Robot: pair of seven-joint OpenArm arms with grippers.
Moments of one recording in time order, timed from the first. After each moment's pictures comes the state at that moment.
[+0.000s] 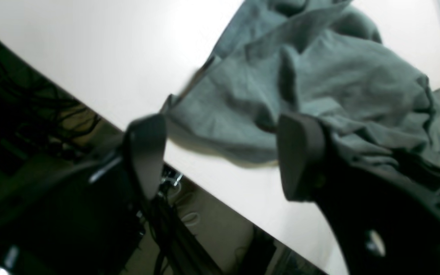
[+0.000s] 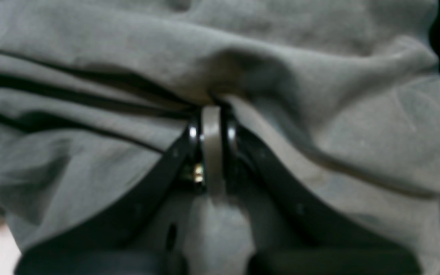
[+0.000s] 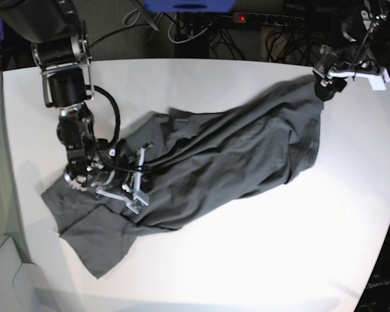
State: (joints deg) left arm 37.8 -9.0 -25.8 114.7 -56.2 8.1 36.3; right arm 20.5 9.1 -7.4 62.0 2.4 40.1 -42.9
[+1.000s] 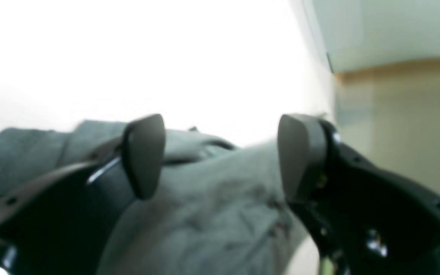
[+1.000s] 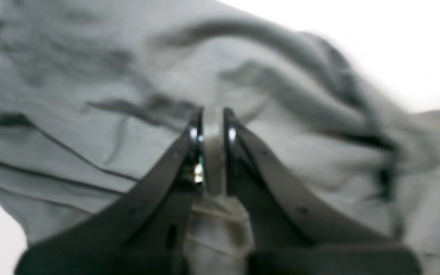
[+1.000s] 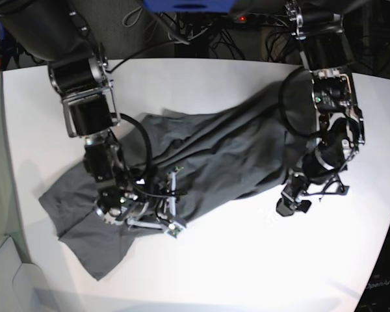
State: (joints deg) left arm -9.1 -6.7 -14.8 82.2 -53.5 7.1 41.5; right arm 29.7 1.8 -12.8 59.9 0.6 39.9 -49.2
